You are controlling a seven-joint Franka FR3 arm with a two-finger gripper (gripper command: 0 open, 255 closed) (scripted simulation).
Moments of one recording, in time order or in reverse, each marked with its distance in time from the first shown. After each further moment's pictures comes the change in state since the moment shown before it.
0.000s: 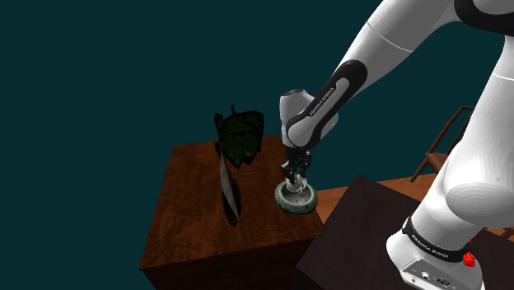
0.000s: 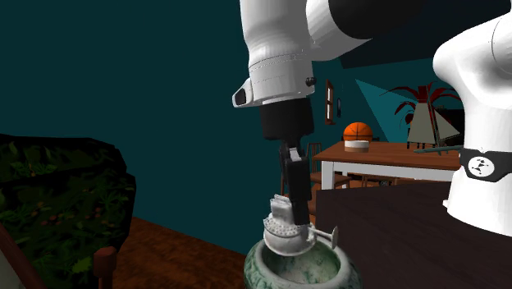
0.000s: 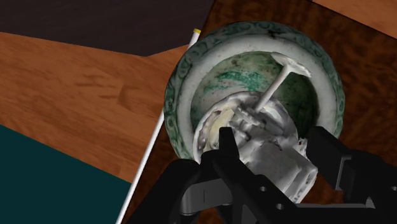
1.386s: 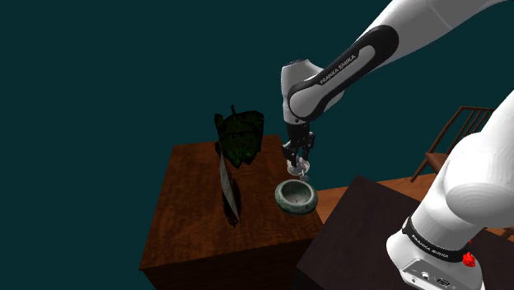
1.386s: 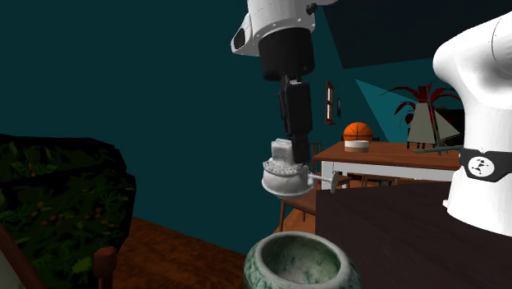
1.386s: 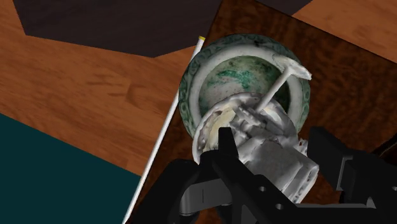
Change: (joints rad) arm 0.000 -0.208 0.000 0.039 0.014 -0.247 -0.015
